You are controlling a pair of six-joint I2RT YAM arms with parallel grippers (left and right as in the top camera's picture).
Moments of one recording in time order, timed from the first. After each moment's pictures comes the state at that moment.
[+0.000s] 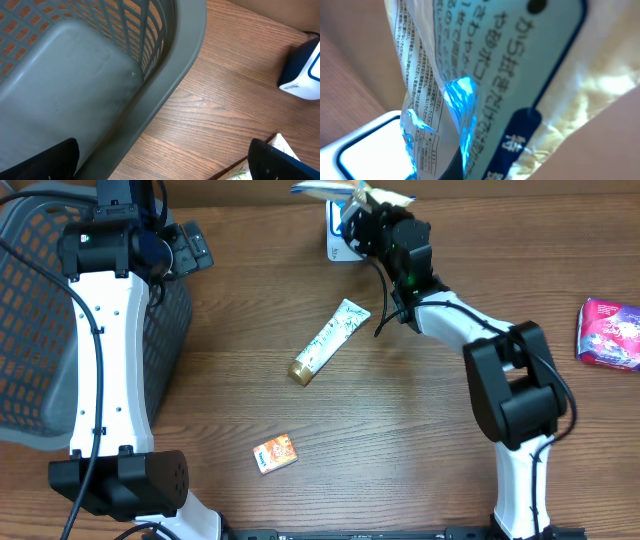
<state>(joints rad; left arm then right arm) 0.06 1.80 2.02 -1.24 -0.11 -0.34 0.37 2.20 1.51 0.66 0.05 -0.81</state>
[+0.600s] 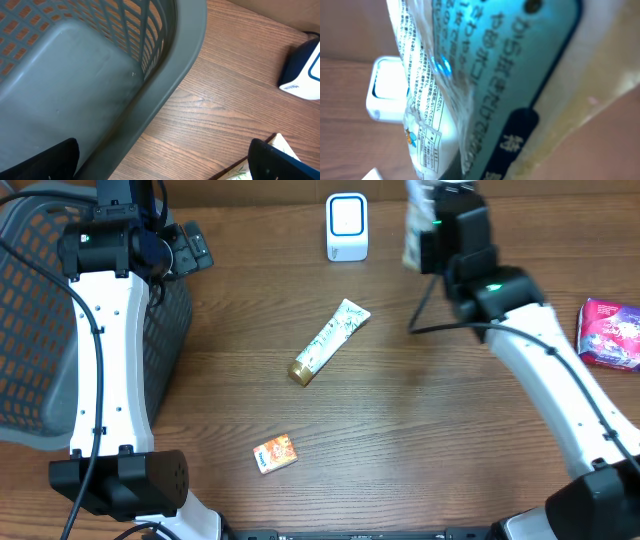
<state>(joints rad) 0.06 1.80 2.02 -1.24 -0.11 -0.34 0.33 1.66 1.53 -0.51 0.35 0.14</state>
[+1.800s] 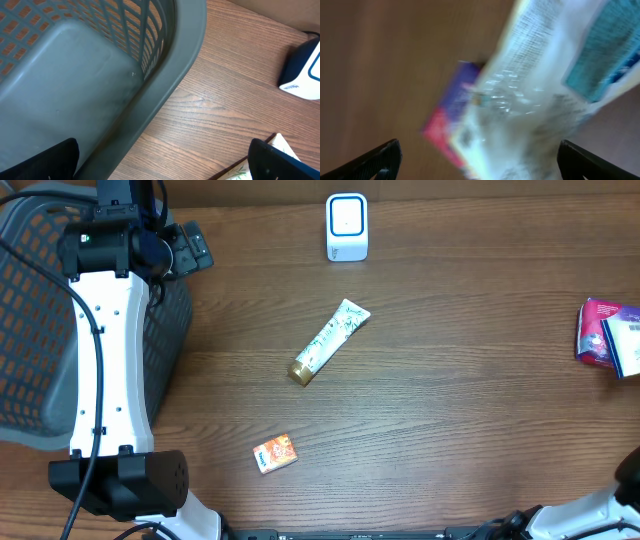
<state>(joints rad) 0.06 1.80 2.02 -1.24 -0.11 -0.34 -0.79 1.85 1.61 -0.78 -0.23 0.55</state>
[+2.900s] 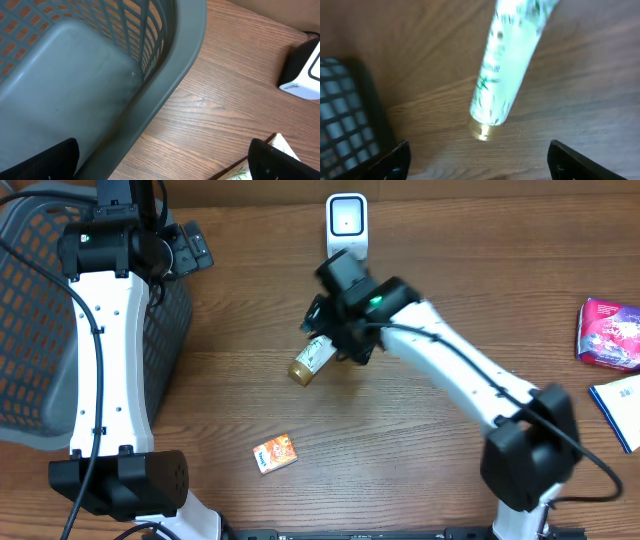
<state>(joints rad) 0.06 1.80 2.02 -1.24 -0.11 -0.34 0.67 1.96 1.69 -0.90 -0.12 1.15</state>
